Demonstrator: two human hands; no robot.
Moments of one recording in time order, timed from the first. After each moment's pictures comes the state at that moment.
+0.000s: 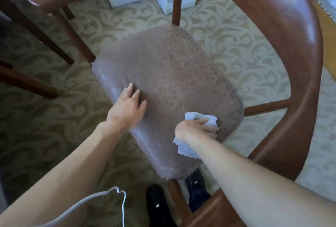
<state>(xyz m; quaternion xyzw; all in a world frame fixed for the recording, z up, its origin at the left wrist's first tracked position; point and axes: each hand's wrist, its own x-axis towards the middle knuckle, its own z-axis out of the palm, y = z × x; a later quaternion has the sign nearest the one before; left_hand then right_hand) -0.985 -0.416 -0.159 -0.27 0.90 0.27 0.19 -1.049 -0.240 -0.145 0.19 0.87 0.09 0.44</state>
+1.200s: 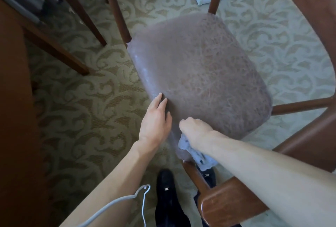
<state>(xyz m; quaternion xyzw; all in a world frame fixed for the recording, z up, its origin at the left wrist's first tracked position) -0.902 -0.344 -0.160 -0.34 0.88 0.33 0.05 -1.000 -0.244 -0.120 -0.45 0.77 0.16 0.43</state>
